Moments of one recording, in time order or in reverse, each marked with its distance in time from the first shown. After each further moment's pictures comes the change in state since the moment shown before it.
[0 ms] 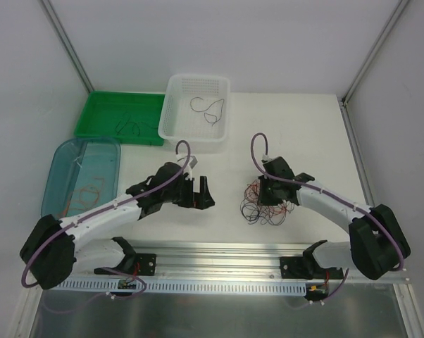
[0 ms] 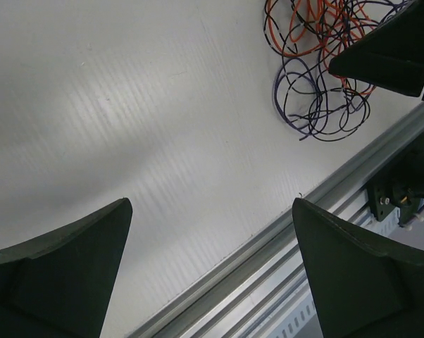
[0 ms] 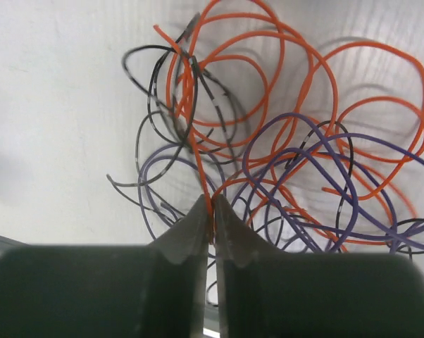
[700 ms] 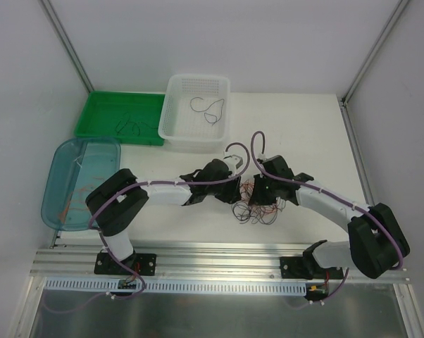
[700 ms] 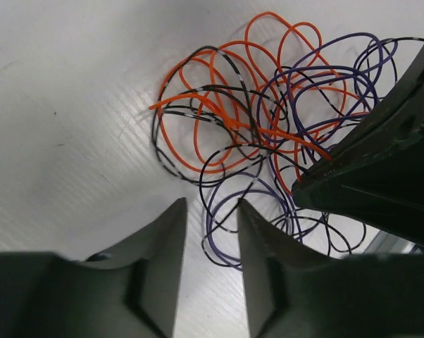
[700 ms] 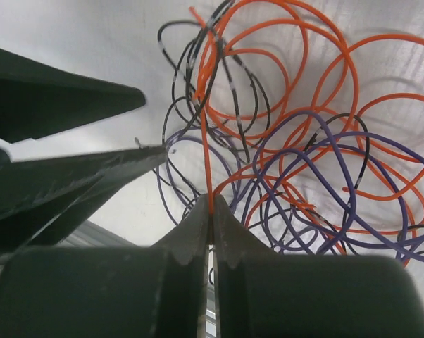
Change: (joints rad) left arm -0.204 0.644 0.291 0.368 -0.072 0.151; right arm 0.010 0.013 0.005 0.079 -0.164 0.039
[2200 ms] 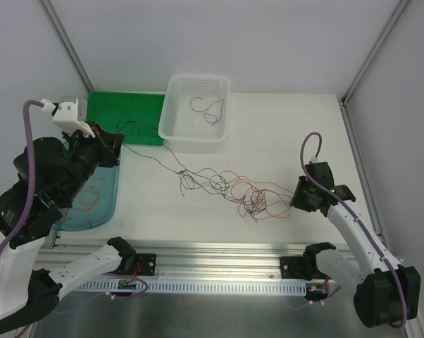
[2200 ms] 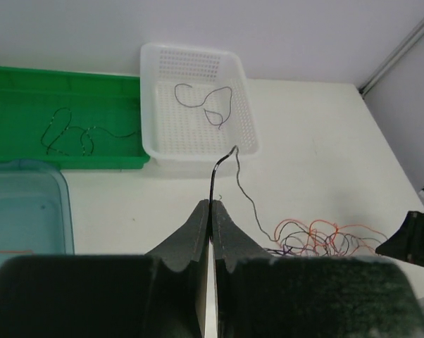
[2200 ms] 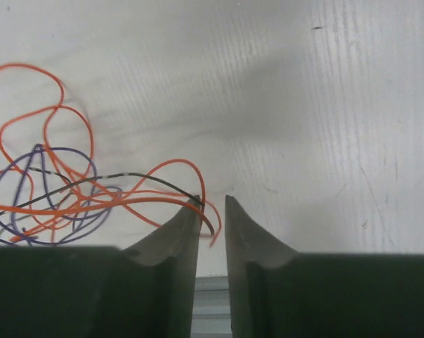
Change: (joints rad) left arm 0.266 -0.885 0.765 -1.115 -0.517 0.152; right arm -0.351 -0.382 -0.056 -0.353 0.254 -0.003
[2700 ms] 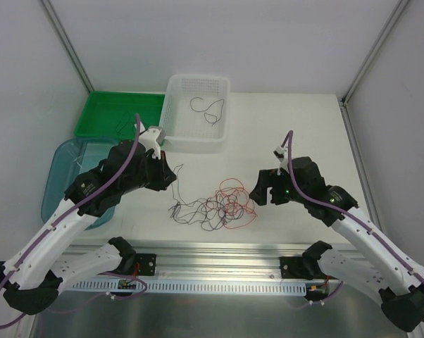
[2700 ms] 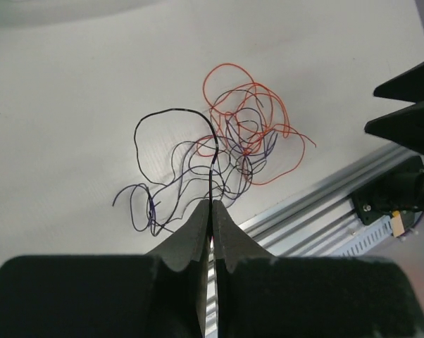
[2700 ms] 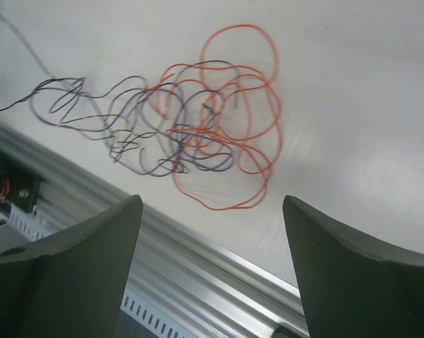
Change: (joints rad) left arm -0.048 0.049 -0.473 0.065 0.351 -0.134; right arm 0.375 -0.093 0.177 0.058 -0.116 -0.100
